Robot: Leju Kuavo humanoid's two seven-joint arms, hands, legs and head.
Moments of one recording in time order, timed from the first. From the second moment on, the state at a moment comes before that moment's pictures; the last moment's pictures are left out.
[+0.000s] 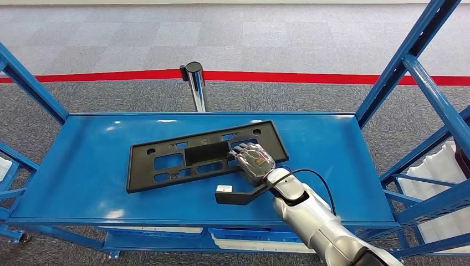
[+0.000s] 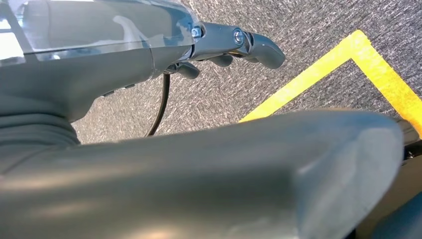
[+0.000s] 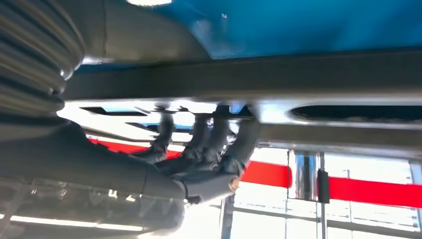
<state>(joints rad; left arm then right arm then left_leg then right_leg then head) -0.06 -0.17 0.19 -0.18 -0.75 0.12 0.05 -0.68 0.17 0.91 -0.65 0.92 -0.34 -0.23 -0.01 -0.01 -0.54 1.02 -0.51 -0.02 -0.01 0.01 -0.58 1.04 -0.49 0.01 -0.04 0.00</state>
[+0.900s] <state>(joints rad) -0.05 -0.17 0.24 -0.18 -0.73 0.14 0.00 -0.55 0.12 0.84 -0.89 0.63 -0.27 -0.39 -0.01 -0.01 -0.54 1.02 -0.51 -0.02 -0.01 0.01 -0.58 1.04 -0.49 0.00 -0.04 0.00</state>
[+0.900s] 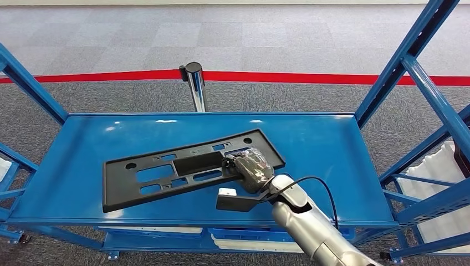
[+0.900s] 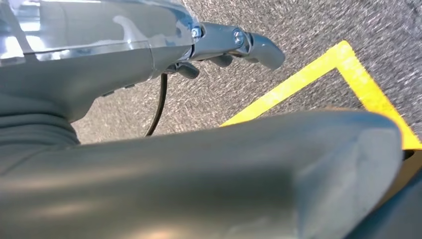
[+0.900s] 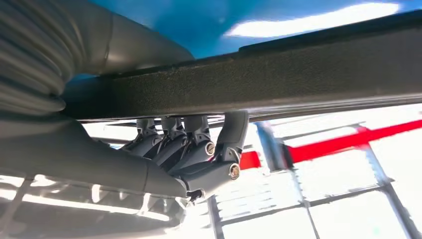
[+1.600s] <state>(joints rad) -0.05 -0.17 0.28 -0.18 -0.74 0.18 -0.04 -0.24 -0.11 0.70 -1.70 0.34 -0.19 -0.50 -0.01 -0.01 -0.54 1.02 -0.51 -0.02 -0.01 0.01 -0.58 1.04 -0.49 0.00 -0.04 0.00</state>
